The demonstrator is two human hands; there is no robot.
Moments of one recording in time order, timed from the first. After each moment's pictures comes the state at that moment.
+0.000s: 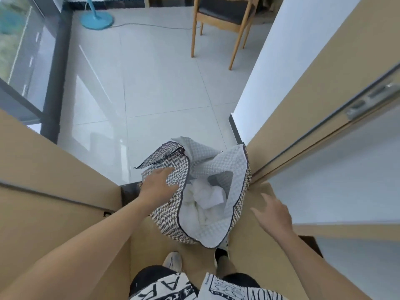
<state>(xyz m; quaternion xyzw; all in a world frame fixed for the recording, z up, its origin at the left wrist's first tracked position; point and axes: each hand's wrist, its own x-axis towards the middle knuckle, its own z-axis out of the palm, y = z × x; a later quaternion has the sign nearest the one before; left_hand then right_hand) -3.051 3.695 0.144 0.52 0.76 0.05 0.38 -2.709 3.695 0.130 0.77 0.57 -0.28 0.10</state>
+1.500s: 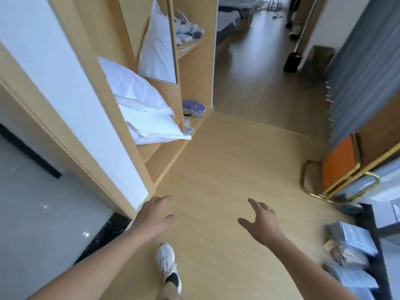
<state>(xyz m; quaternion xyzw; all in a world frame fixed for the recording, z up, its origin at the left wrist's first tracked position) -2.318 2.886 0.217 0.91 -0.28 -0.26 0.15 -2.531 2.639 0.202 0.86 -0.42 -0.11 -0.28</state>
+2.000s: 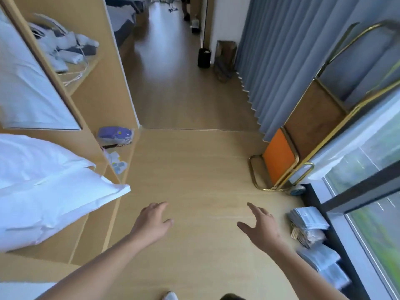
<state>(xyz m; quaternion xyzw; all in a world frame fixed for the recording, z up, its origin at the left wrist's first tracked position) -2.083 2.550 0.189 0.82 -0.47 -0.31 0.08 -2.393 2.441 0.217 0.73 -0.63 -0.04 -0.28</state>
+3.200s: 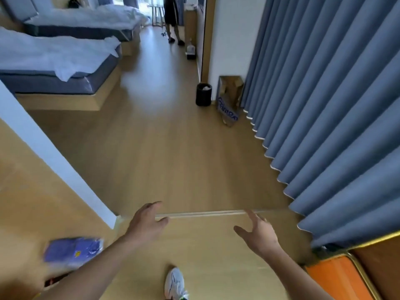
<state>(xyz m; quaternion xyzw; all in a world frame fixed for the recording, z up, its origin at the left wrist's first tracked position) -1.690 1.756 0.206 0.82 -0.46 -0.31 0.14 -2.003 1.659 0.211 0.72 -0.63 -0.01 -0.30</state>
